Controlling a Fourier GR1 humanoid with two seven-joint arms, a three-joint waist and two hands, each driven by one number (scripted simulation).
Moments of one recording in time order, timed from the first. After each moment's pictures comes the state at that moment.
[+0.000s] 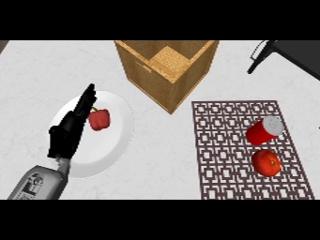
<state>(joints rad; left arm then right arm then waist) -0.20 0.30 -0.28 -1.40 0.12 0.22 -0.02 0.25 -0.69 -0.21 -1.32 -0.45 0.30 -0.43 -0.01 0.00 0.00</state>
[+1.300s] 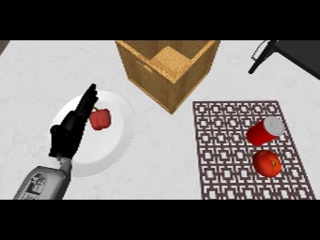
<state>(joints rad) -0.19 0.22 -0.18 -1.40 0.03 0.13 -0.01 0.43 -0.52 -0.26 -1.95 -0.11 0.21 0.05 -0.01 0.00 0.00</state>
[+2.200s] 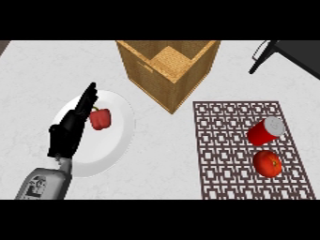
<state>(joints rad) -0.17 0.16 -0.12 -1.46 -0.06 0.07 0.04 0.35 -0.32 -0.25 -1.96 0.12 0.30 0.14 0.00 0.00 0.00</state>
